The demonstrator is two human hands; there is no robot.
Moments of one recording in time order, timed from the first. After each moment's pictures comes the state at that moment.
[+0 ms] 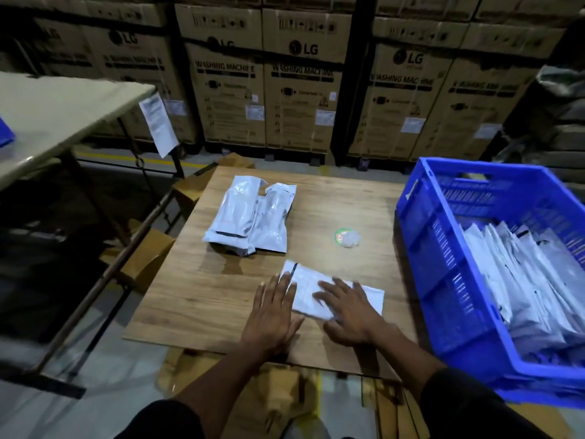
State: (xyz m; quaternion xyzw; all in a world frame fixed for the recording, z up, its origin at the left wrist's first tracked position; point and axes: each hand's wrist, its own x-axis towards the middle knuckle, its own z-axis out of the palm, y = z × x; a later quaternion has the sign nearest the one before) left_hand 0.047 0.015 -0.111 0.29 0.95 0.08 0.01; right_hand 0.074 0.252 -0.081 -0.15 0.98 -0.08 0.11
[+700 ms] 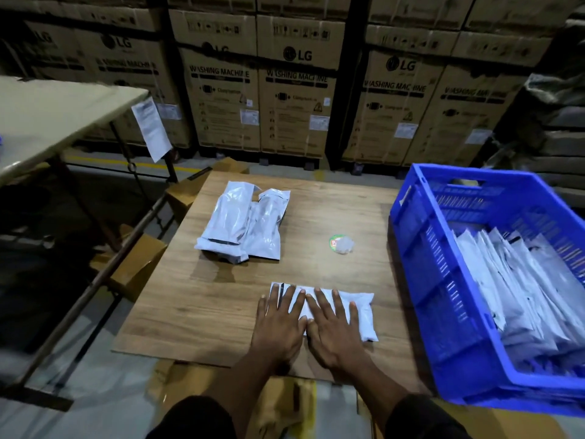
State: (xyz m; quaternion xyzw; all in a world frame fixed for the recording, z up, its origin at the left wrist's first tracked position) left_hand 0.047 0.049 -0.121 0.24 0.97 0.07 0.04; right_hand 0.098 0.210 -0.126 -0.01 1.00 -0.09 0.01
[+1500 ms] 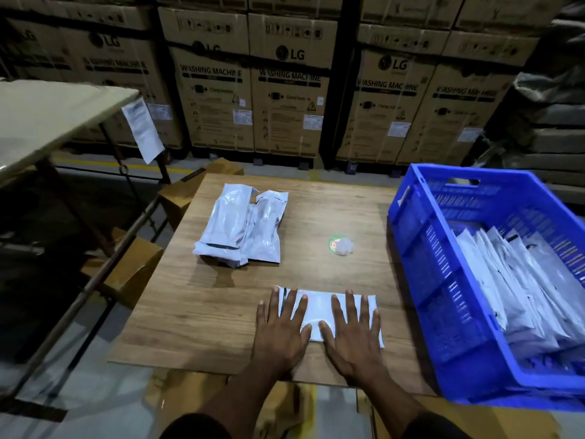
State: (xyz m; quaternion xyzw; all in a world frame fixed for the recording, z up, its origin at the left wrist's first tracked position) left_hand 0.051 0.047 -0.133 0.25 0.96 0.10 0.00; right_hand 0.112 0.227 -0.126 0.11 0.99 -0.05 -0.01
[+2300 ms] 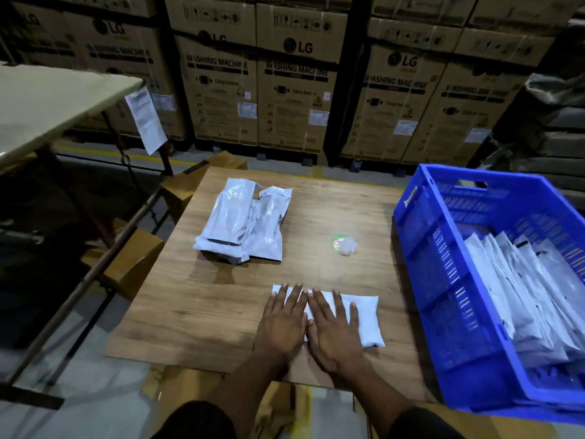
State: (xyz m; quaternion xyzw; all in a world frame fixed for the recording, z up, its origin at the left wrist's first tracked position) left_hand 0.029 0.053 -0.139 0.28 0.96 0.08 0.02; right_hand 0.091 0.199 -0.116 0.01 1.00 -0.05 0.03
